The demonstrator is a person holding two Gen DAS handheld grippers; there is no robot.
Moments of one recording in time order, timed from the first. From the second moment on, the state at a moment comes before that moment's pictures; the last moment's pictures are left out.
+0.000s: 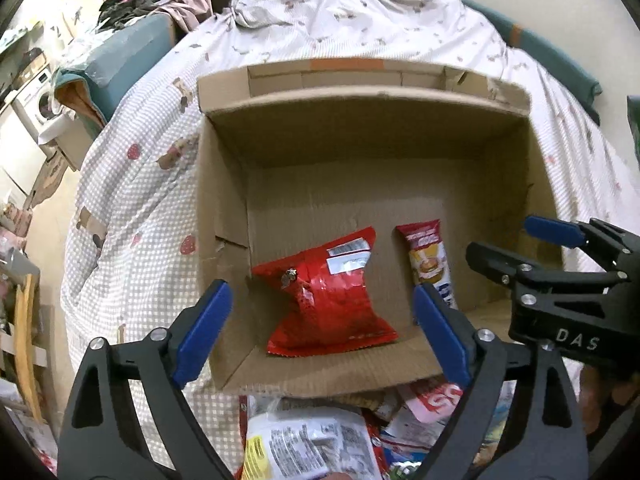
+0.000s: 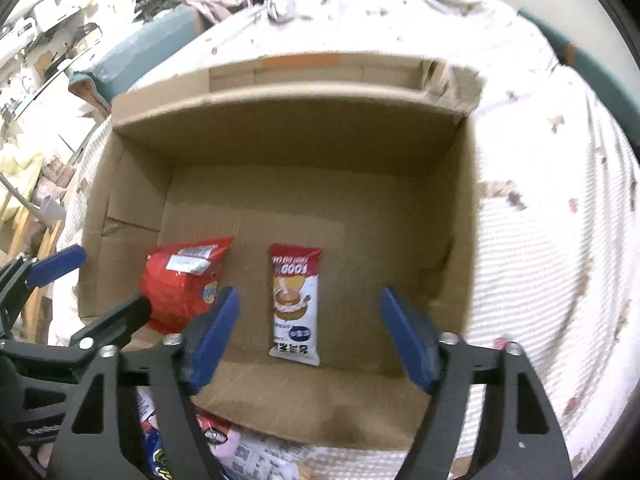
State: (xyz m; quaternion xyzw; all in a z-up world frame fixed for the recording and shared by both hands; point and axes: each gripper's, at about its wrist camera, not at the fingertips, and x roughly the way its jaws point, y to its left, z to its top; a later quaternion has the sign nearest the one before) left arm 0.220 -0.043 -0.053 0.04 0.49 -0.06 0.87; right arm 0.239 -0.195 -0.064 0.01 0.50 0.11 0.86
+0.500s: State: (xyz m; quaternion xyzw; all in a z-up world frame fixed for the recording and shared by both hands) left arm 0.162 0.000 -0.040 0.00 0.52 -0.05 0.85; right arm 0.172 -0.228 -0.041 0.07 0.50 0.10 0.86
